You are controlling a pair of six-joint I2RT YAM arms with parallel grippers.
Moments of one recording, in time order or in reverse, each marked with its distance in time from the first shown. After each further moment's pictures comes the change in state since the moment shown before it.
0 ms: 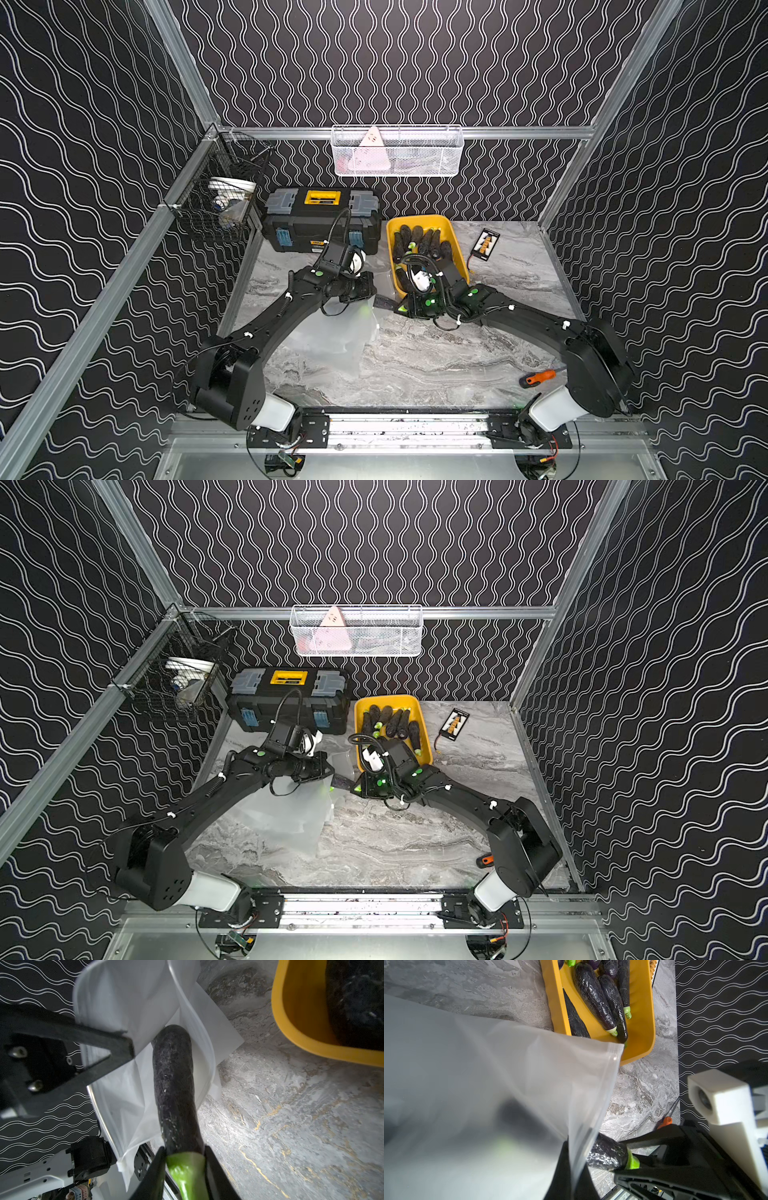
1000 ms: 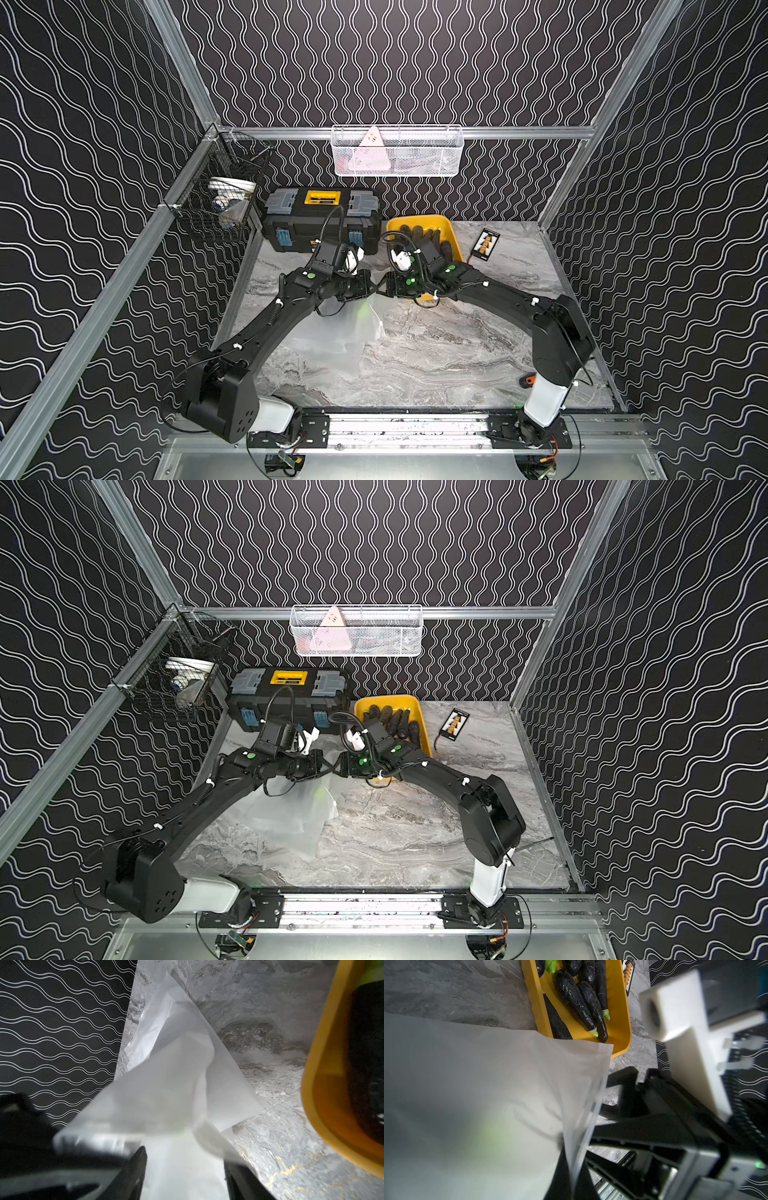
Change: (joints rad) left arm 0.023 -0.058 -0.006 0.000 0.073 -0.002; right arm 0.008 0.209 0.338 -0.123 0.053 -0.047
